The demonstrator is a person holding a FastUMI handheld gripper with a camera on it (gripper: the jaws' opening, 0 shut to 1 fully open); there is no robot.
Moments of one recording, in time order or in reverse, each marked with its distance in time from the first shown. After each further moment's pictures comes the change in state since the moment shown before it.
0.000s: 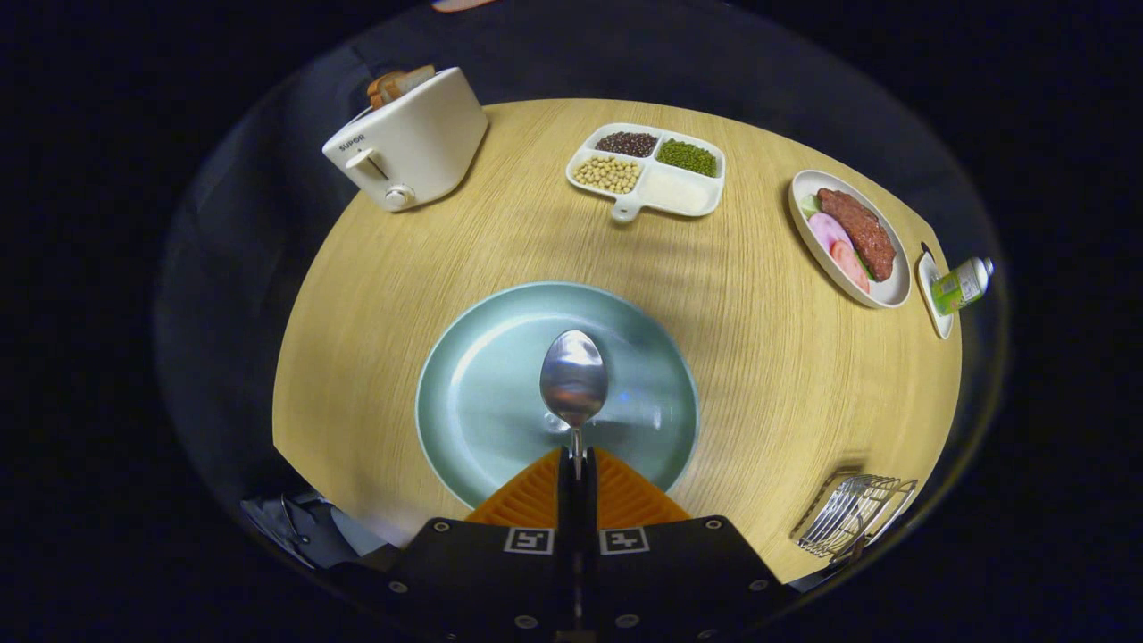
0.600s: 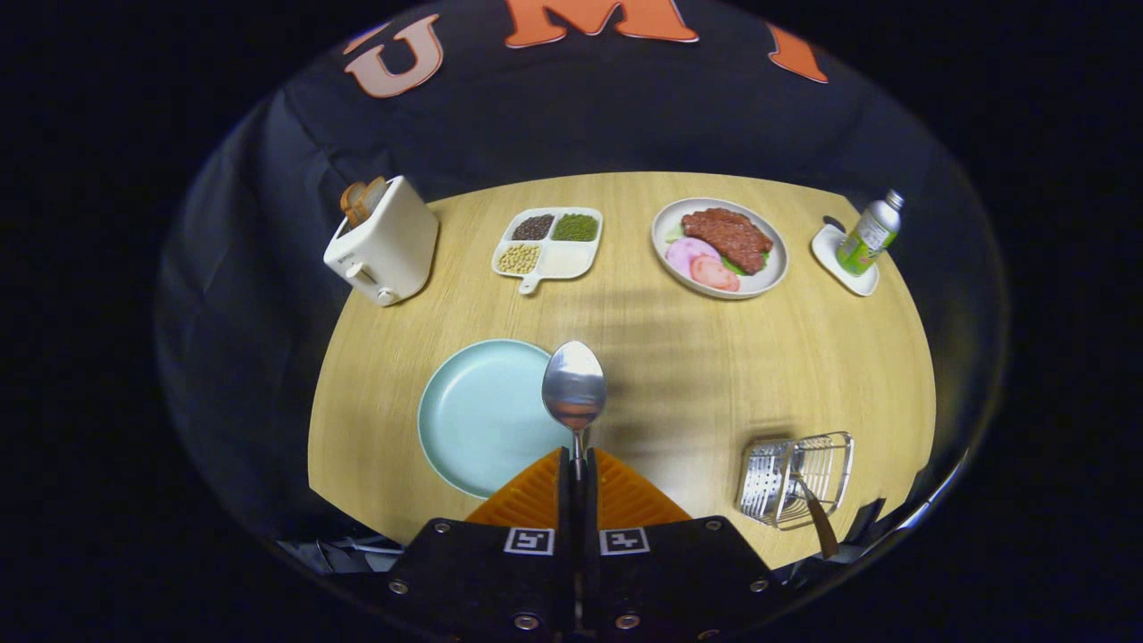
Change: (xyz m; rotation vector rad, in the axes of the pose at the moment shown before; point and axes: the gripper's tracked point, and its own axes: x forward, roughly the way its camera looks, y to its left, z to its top) arm -0.109 -0.093 -0.016 0.232 -0.218 -0.052
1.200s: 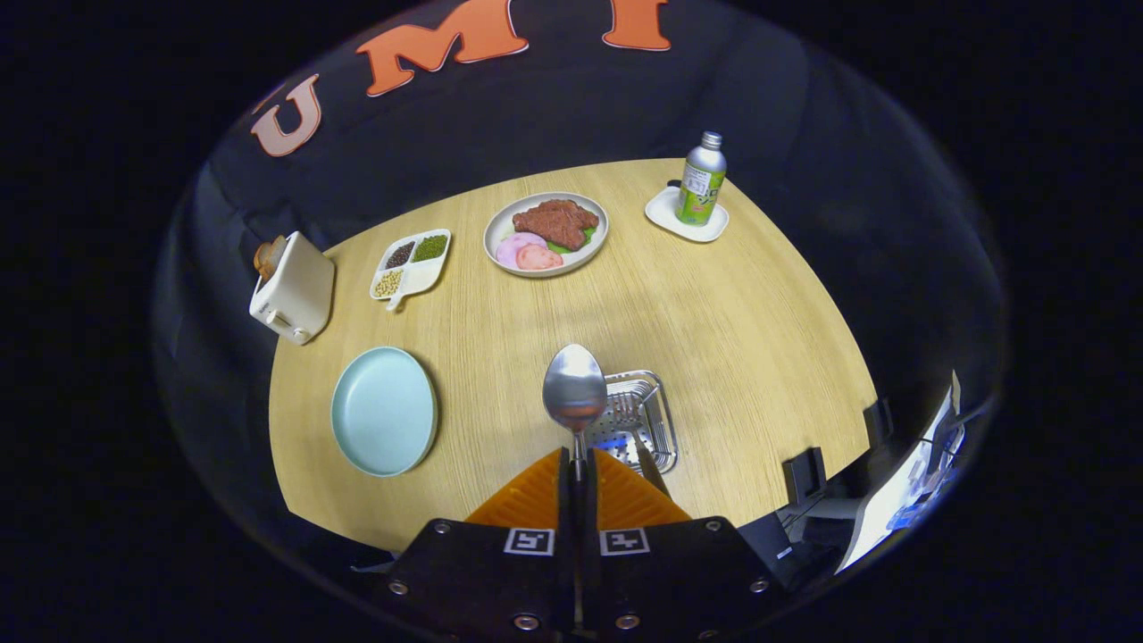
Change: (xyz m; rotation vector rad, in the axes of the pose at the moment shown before) arm -0.056 -0.134 -0.063 0.182 0.023 -0.186
